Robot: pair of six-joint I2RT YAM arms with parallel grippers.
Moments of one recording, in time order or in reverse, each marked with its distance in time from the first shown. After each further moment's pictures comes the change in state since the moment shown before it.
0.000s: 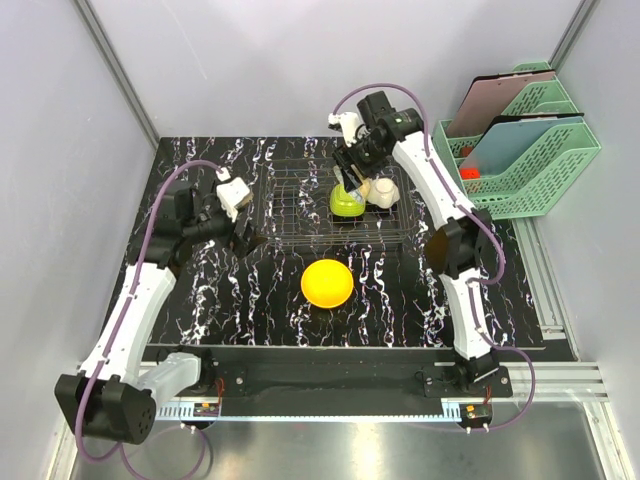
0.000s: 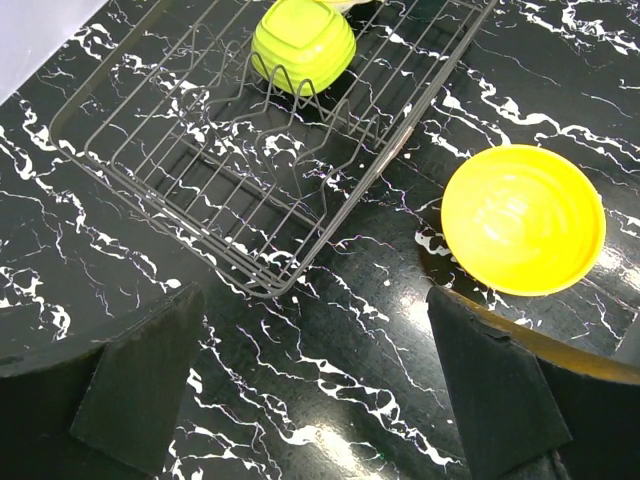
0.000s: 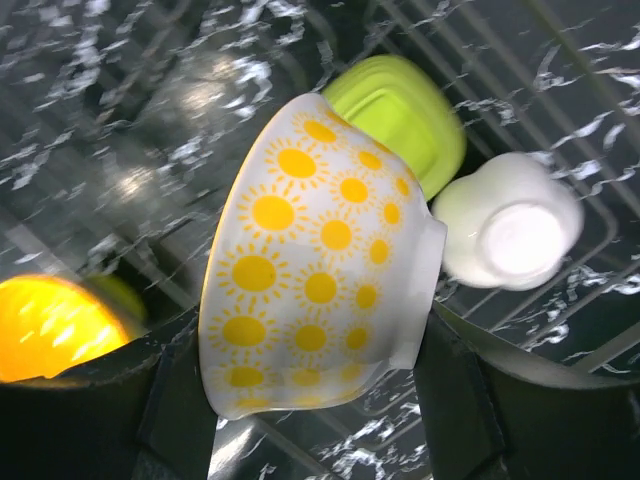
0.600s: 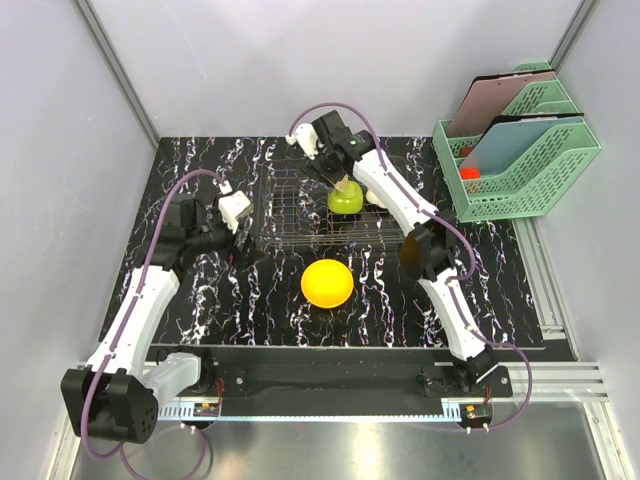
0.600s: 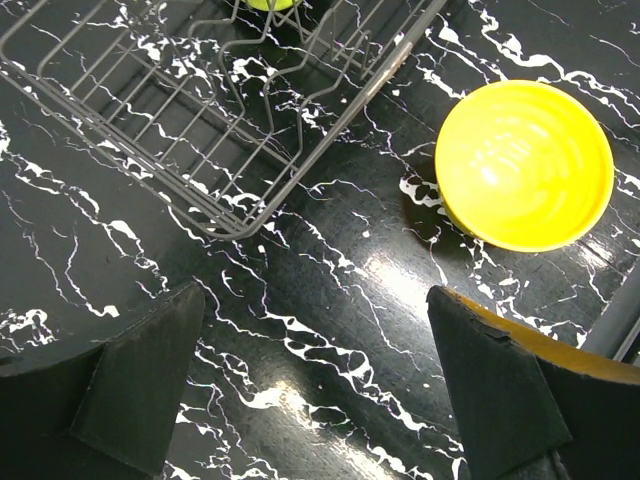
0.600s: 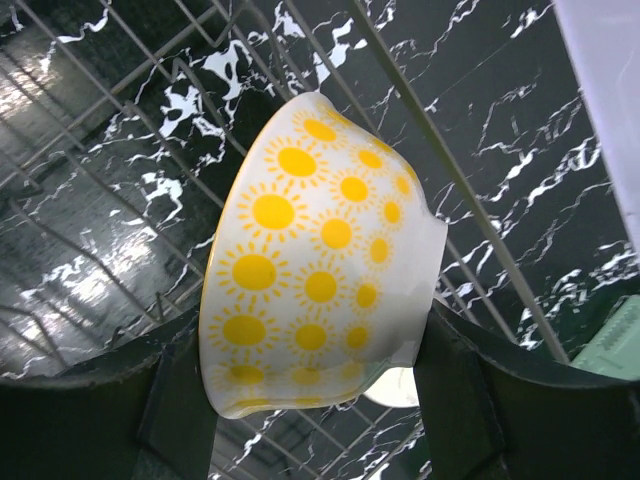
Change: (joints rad) left arm 0.033 -0.005 -0.113 -0.024 0.001 0.008; right arm 0.158 0.156 0.032 0.288 0.355 -0.171
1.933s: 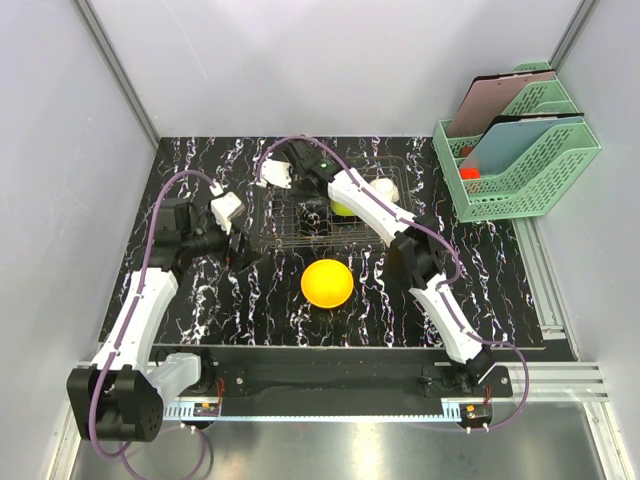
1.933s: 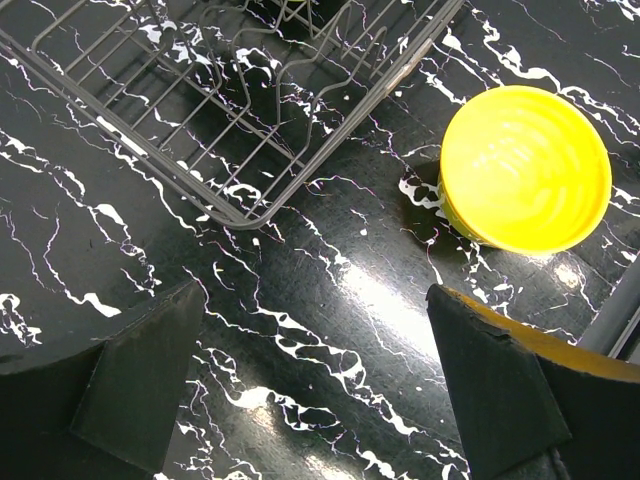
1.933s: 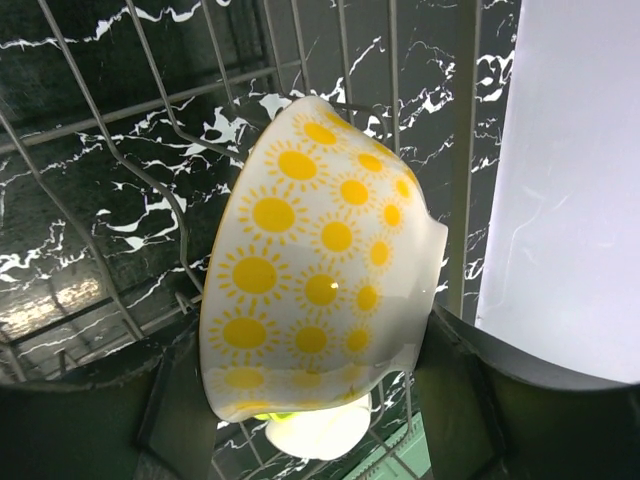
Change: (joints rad) left arm 0.074 -0.001 -0.060 0.056 0.069 -0.040; right arm 0.138 0.019 -0.097 0.129 0.118 -0.436
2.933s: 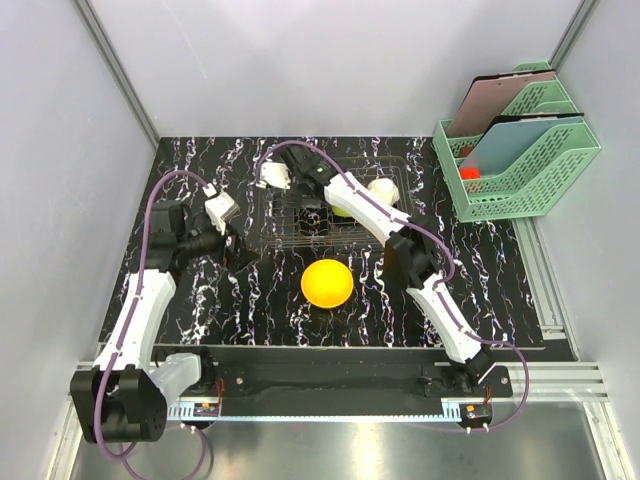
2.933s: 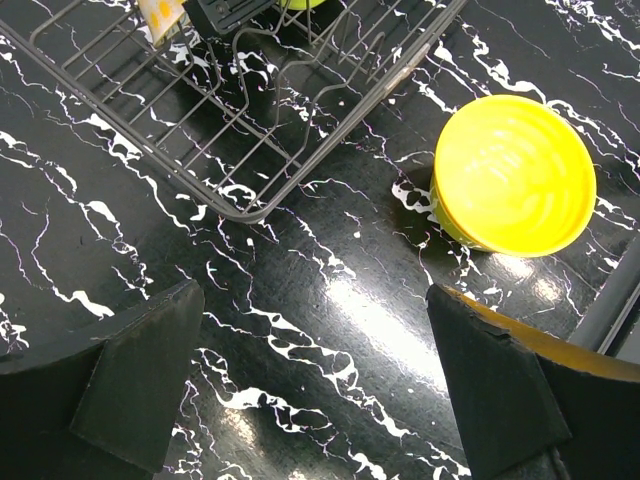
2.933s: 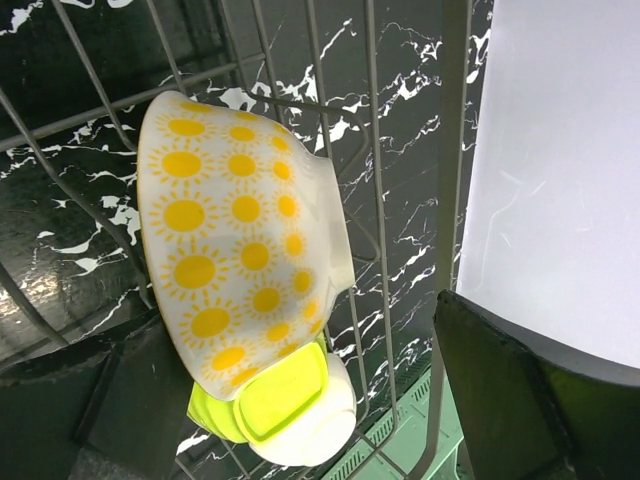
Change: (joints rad) left arm 0.052 -0.007 -0.023 0.018 0.066 -0.018; right arm 0.005 0.040 -0.013 0.080 0.091 -0.025
